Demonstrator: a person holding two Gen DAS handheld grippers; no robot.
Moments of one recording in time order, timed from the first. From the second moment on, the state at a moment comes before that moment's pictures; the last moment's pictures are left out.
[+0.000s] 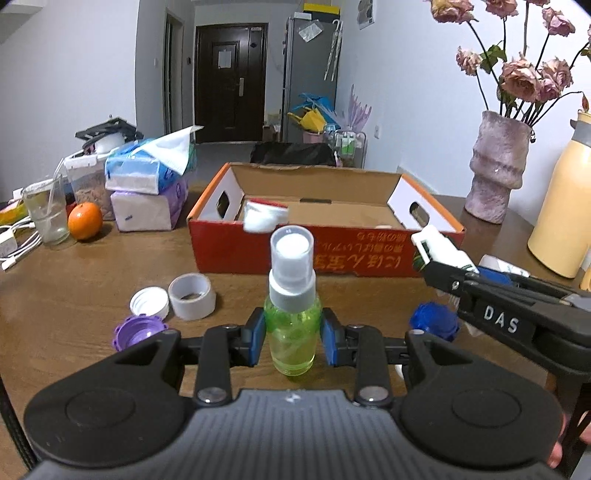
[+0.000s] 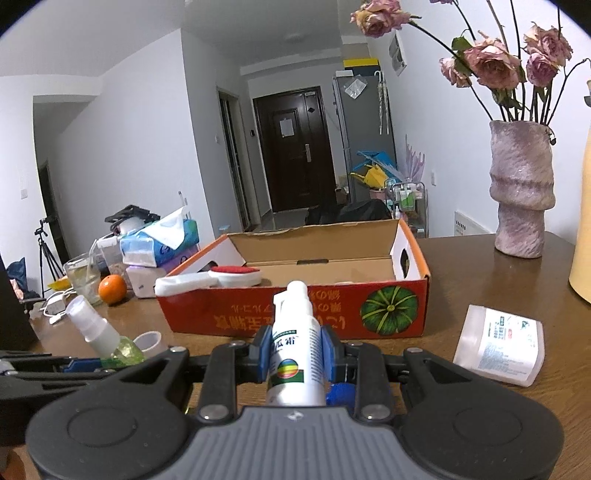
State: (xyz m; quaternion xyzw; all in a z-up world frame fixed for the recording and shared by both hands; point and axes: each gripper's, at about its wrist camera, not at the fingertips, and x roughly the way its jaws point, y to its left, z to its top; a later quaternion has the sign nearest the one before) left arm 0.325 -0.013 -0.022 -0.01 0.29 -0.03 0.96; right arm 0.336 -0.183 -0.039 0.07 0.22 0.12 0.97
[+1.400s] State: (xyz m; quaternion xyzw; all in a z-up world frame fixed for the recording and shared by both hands) left arm 0.413 -0.067 0.024 -0.05 0.22 -0.03 0.97; right arm 0.410 -0.225 -0.018 0.10 0.19 0.08 0.97
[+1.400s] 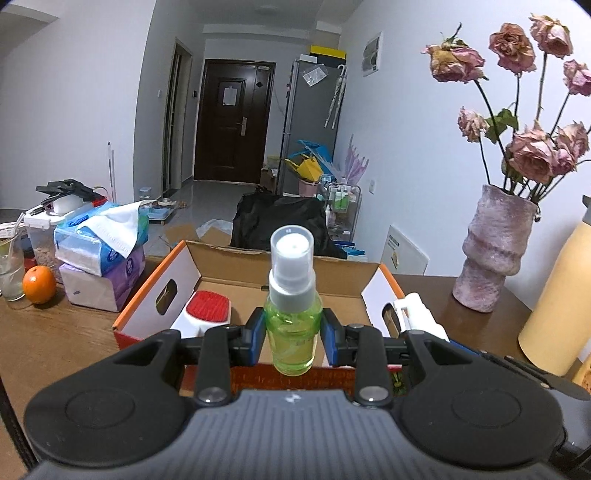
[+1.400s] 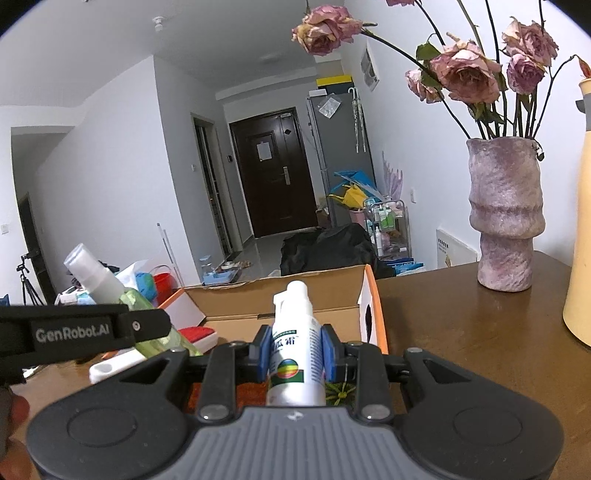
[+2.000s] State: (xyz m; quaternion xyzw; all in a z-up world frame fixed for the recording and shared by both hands) left arm 0.478 -0.062 0.020 -0.05 0.22 -0.01 0.98; right arm 0.472 -0.213 -0.022 0.09 0.19 0.07 0.98
